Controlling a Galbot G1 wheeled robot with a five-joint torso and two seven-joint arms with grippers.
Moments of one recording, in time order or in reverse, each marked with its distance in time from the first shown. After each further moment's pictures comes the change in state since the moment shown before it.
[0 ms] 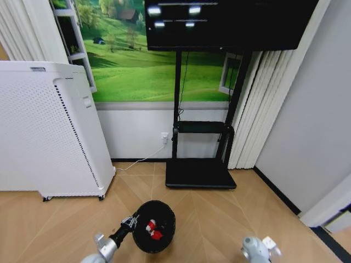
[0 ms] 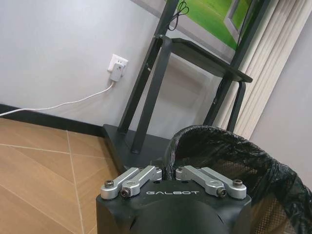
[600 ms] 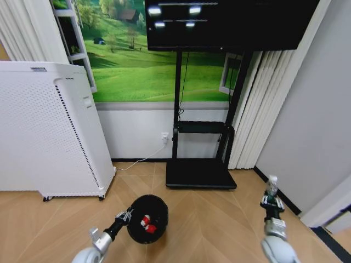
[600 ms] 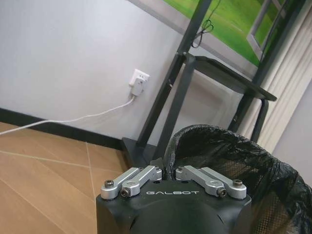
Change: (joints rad) left arm -0.092 0.042 -0.019 0.040 -0.101 0.044 -0.043; right arm -0.299 -0.201 0.044 0.373 -0.845 0.685 -0.553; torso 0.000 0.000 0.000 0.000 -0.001
